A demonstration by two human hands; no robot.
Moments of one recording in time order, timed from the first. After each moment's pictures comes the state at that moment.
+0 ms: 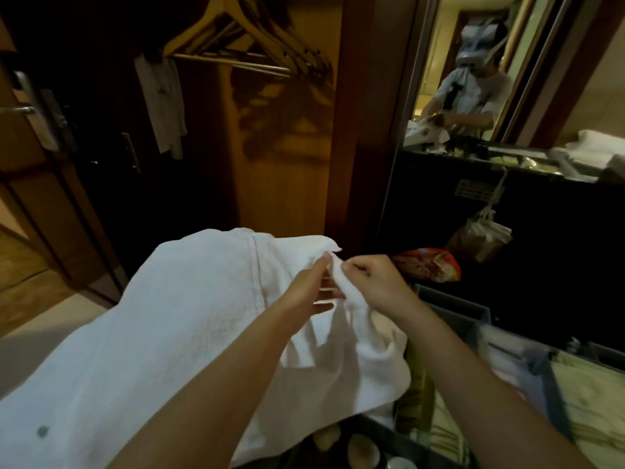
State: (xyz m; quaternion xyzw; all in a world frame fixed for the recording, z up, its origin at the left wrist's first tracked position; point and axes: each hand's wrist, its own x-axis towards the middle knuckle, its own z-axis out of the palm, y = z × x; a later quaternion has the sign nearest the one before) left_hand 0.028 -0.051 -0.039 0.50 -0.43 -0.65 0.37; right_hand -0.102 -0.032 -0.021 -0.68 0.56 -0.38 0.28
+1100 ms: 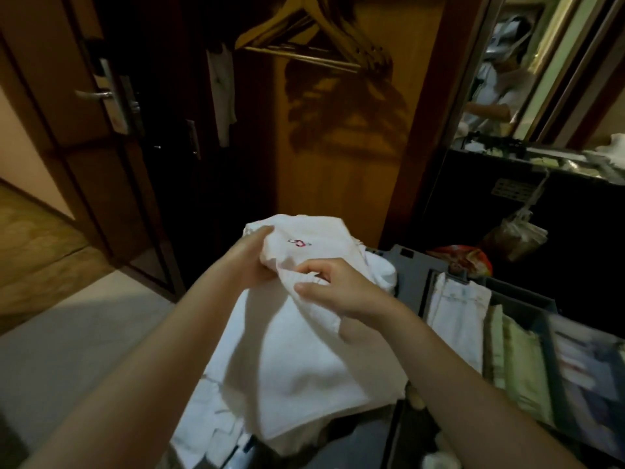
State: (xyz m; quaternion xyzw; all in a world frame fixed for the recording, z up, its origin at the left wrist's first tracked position) left_hand 0.264 -0.038 -0.003 0.50 -0.29 -0.68 0.46; right_hand 0.101 0.020 -0.001 -0.75 0.45 -0.28 0.40
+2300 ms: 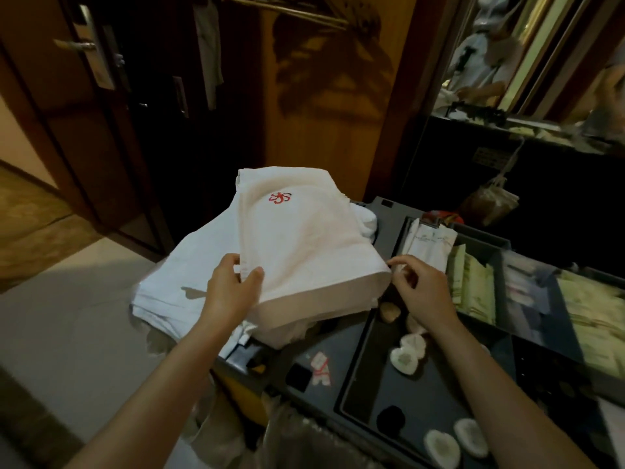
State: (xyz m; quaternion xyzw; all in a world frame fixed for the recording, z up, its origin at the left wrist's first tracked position) left_hand 0.260 0.127 -0.071 0.67 -0.50 -0.34 0.42; right_hand -0.020 0.125 -0.081 -0.67 0.64 -0.38 0.11
